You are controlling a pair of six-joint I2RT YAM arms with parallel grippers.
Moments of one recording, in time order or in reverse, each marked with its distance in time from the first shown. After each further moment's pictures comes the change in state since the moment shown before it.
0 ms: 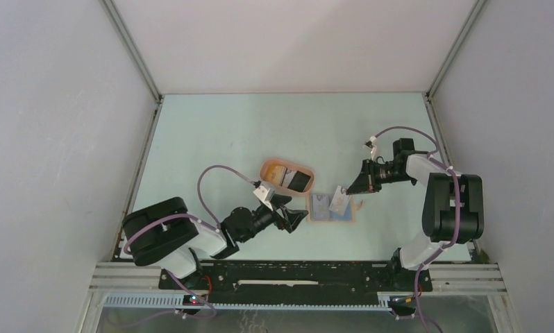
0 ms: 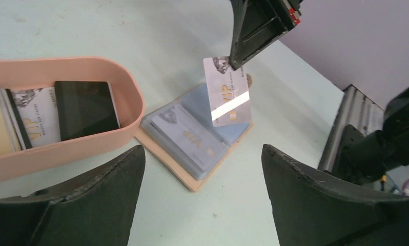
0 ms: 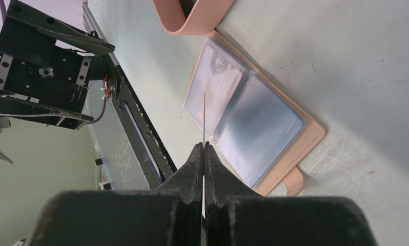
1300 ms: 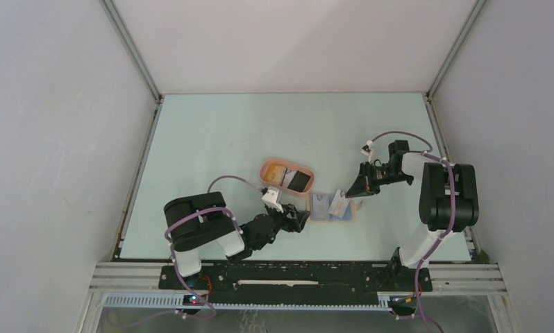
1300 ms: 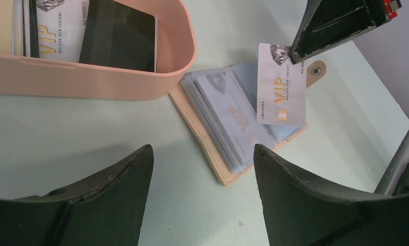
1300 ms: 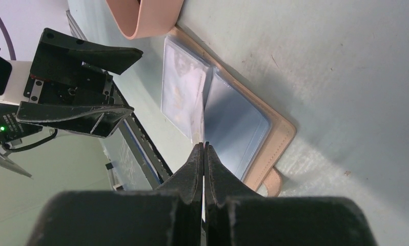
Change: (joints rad) left arm -0.133 0.314 0.093 0.011 -0.370 -0.208; right arm 0.013 0.110 0.011 0.035 0.075 0.082
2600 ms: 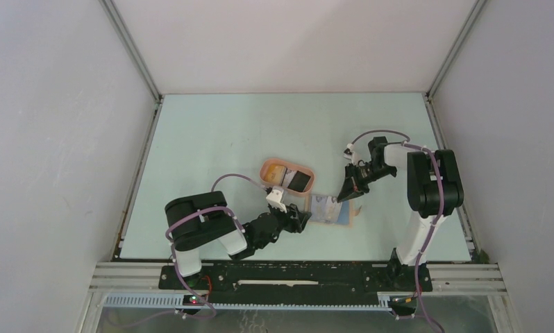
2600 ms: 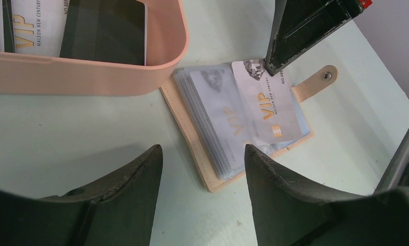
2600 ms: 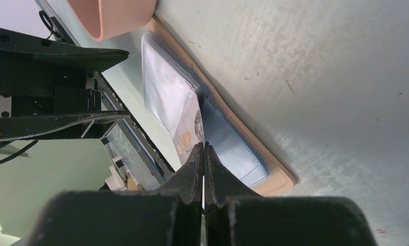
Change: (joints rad) left arm 0.000 0.009 0.039 -0.066 0.034 0.002; right arm 0.145 0.156 0.145 -0.122 0.100 0.005
